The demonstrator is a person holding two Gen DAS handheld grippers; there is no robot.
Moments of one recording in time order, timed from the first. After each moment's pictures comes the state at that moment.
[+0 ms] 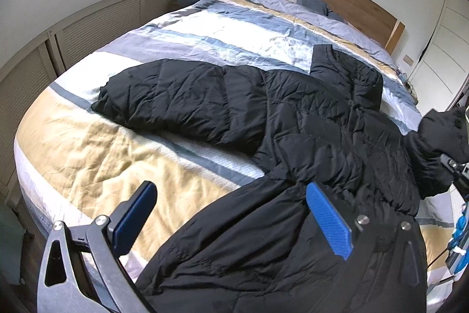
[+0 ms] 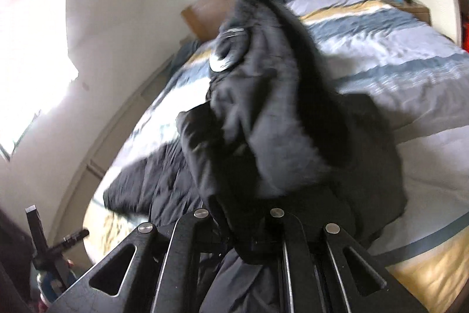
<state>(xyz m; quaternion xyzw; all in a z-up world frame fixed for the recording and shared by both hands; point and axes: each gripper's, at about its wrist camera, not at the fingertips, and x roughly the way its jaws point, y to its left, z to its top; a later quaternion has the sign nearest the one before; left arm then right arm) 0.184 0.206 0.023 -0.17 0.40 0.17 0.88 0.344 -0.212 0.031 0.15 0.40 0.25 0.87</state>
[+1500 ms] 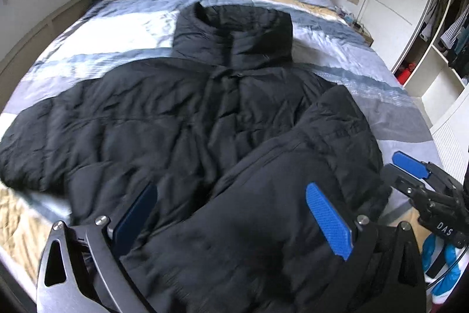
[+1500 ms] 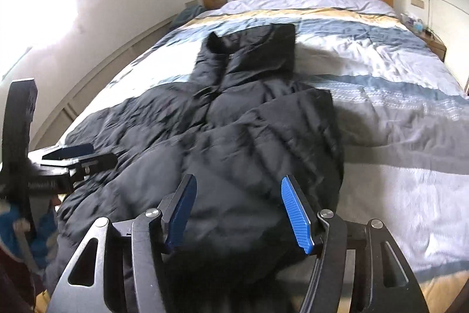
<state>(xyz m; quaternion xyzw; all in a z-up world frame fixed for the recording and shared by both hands) 0.393 -0.034 -0.007 -0.08 0.47 0.03 0.88 0.390 -0.267 -0.009 0.01 0.42 0.25 0.87</state>
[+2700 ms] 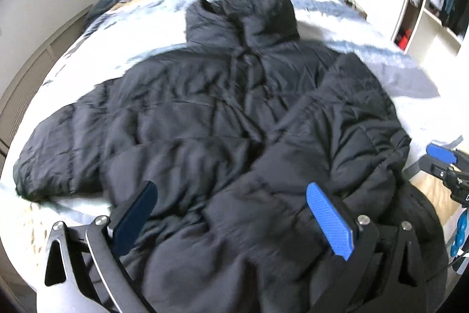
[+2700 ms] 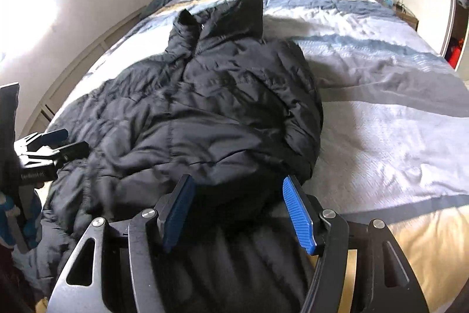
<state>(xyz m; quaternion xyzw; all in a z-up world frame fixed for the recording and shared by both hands) 0.324 0.011 -0.007 0.00 0.46 0.03 0.89 0.319 -0.277 -0.030 0.02 0.46 0.18 0.87</state>
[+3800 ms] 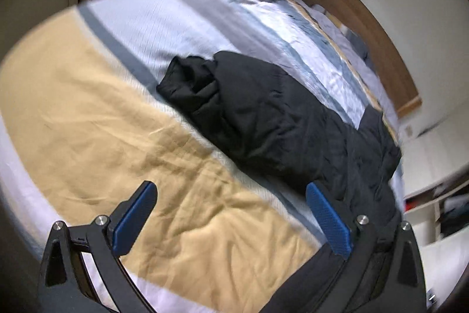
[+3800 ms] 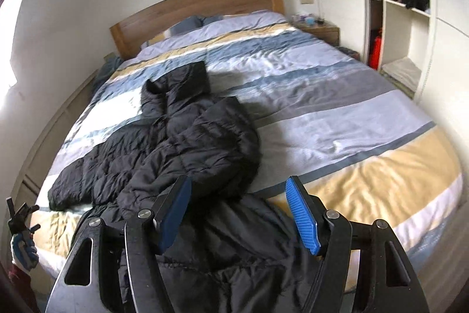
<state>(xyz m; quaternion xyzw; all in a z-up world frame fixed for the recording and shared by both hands) 0.167 0.457 -0.058 -0.39 0.39 0.17 0.82 0.187 -0.307 0.090 0.09 0.38 0.01 0.92</state>
